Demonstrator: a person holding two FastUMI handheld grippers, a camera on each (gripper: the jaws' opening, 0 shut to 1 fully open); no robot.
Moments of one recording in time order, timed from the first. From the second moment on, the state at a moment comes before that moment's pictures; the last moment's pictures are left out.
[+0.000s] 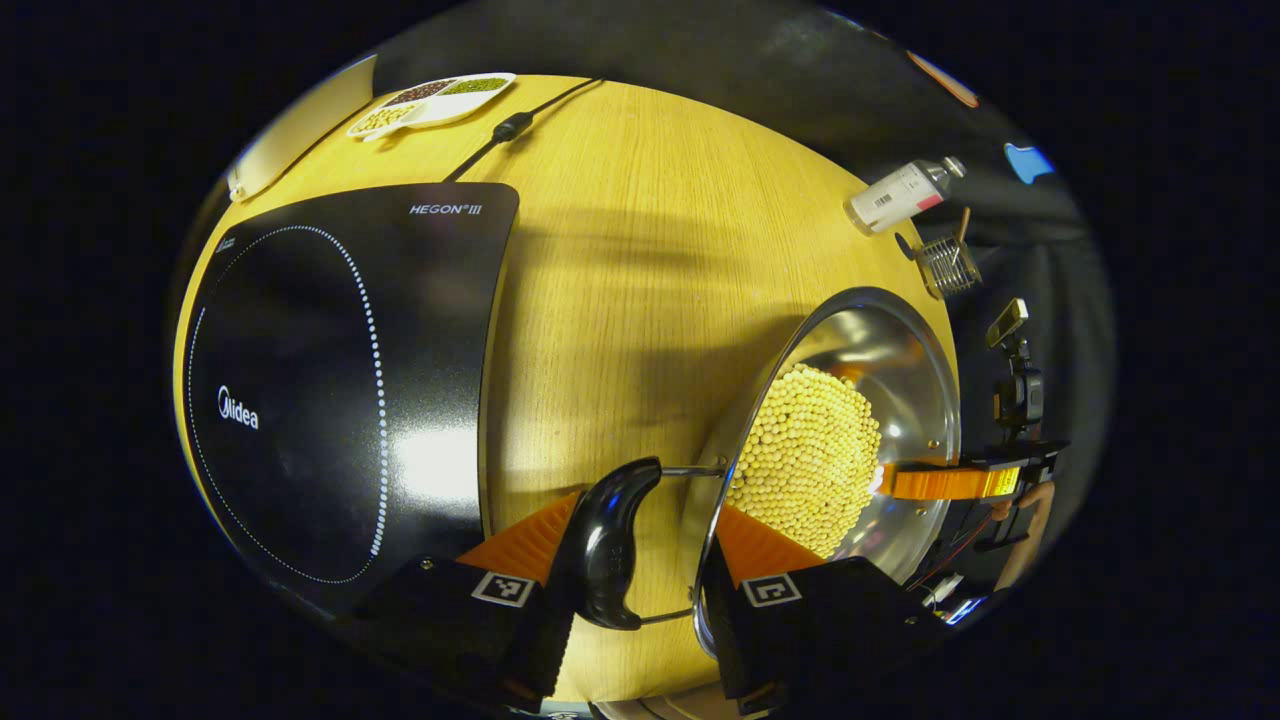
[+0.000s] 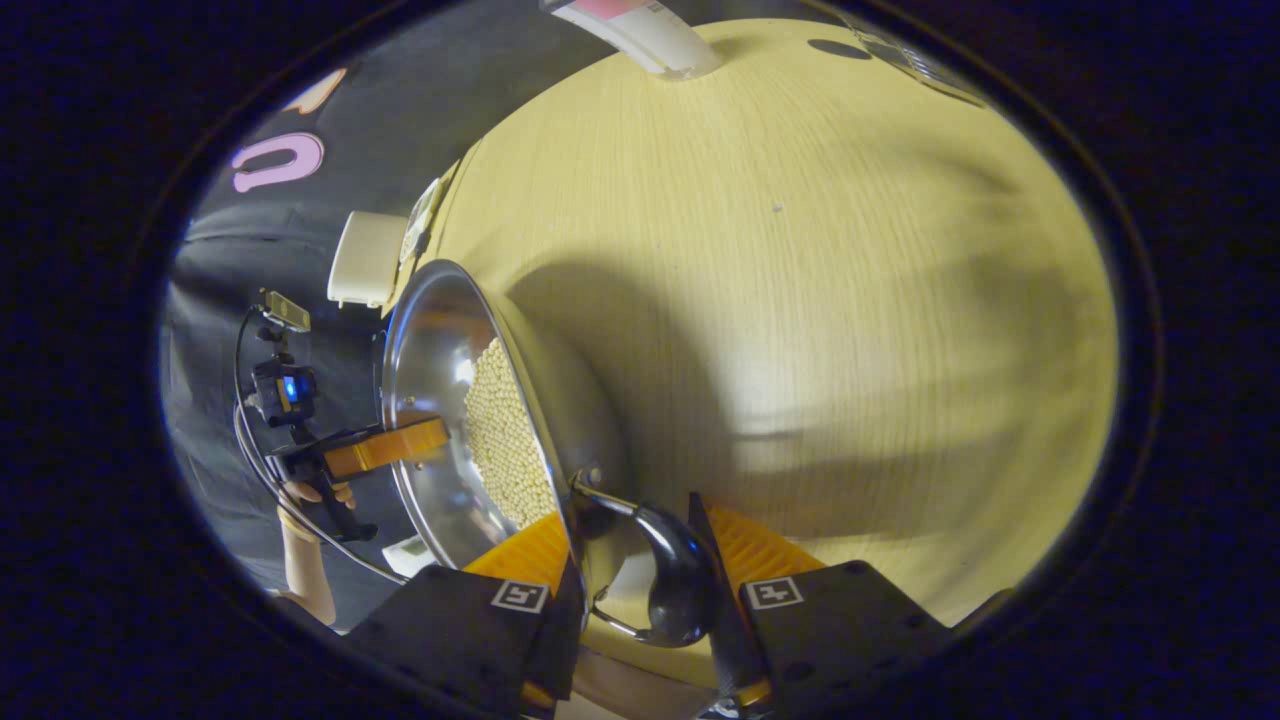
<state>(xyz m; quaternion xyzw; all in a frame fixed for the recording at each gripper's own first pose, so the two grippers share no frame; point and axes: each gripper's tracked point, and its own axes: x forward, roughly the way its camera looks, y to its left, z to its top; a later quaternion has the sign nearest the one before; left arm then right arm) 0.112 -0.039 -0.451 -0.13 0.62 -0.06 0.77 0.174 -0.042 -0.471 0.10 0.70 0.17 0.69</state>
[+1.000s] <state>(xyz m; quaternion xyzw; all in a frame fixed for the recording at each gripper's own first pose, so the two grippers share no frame) 0.037 -0.063 -0.371 -0.13 0.63 -0.05 0.77 0.094 -0.060 -0.403 0.11 0.69 0.18 0.69</state>
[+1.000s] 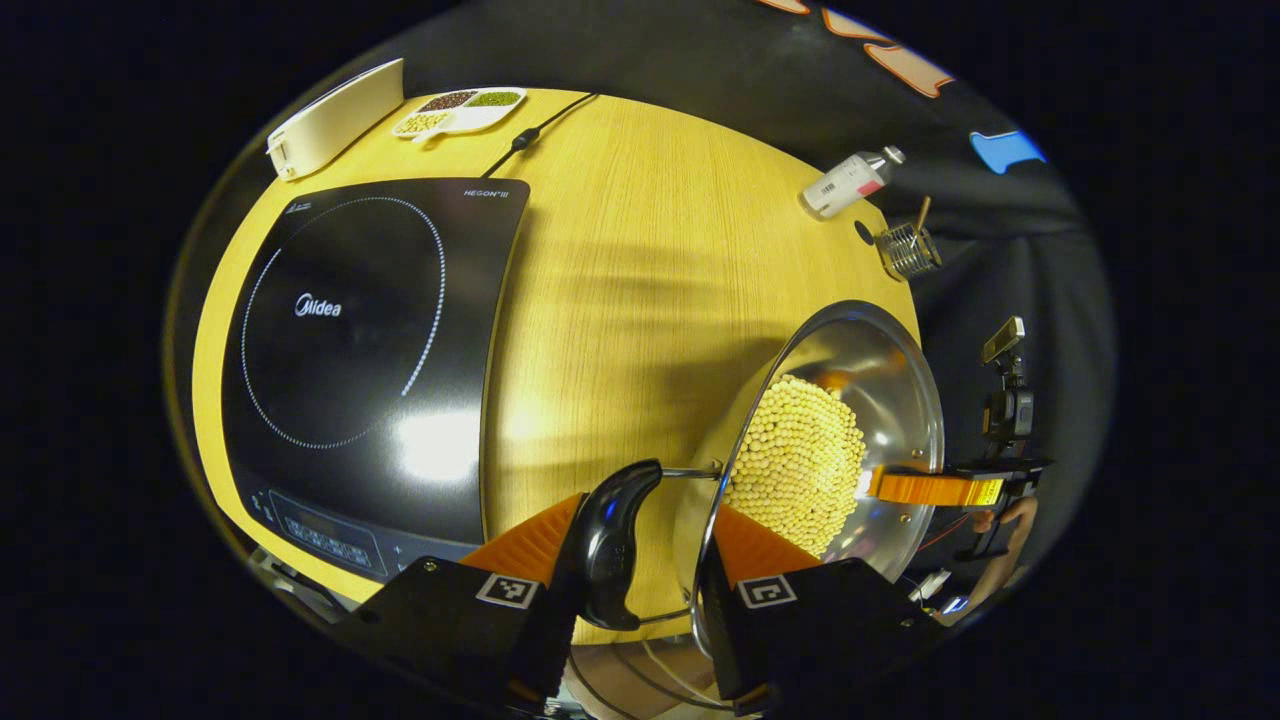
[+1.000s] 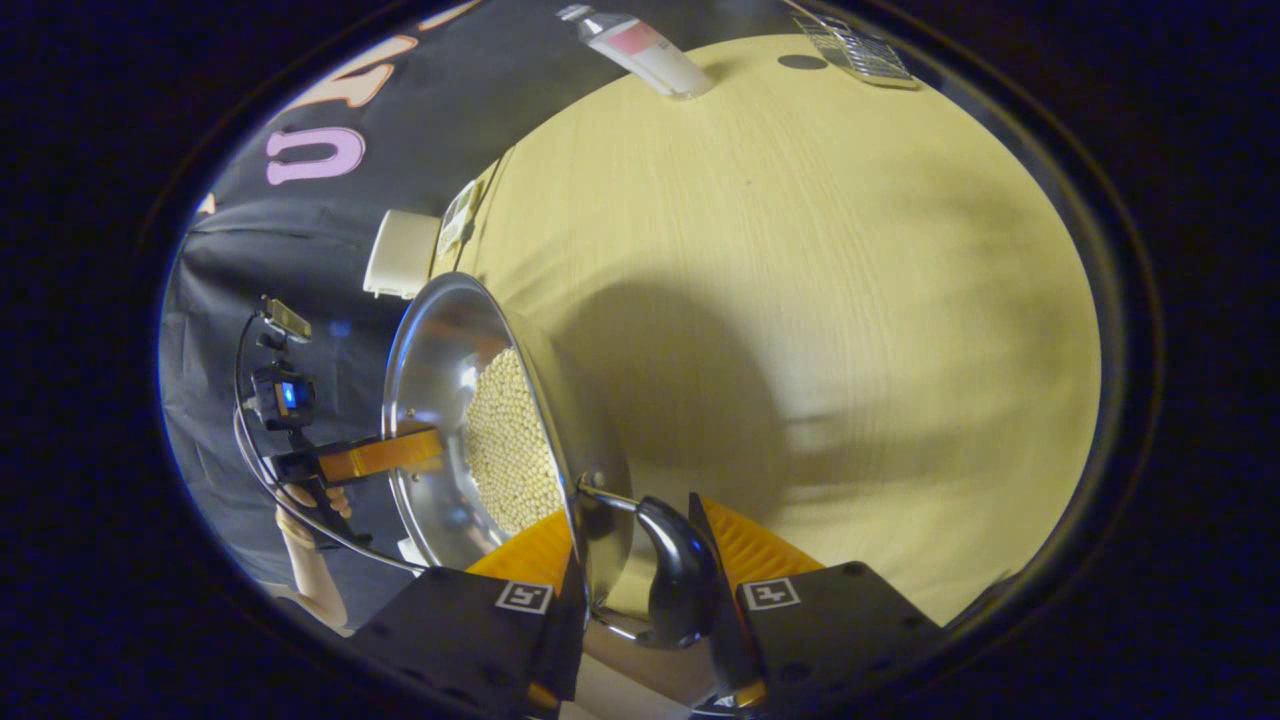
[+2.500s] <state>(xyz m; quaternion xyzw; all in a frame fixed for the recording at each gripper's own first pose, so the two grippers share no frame) 0.054 0.225 -0.313 -0.08 0.58 -0.10 0.80 0.046 0.232 -0.409 0.10 0.63 0.16 0.75</state>
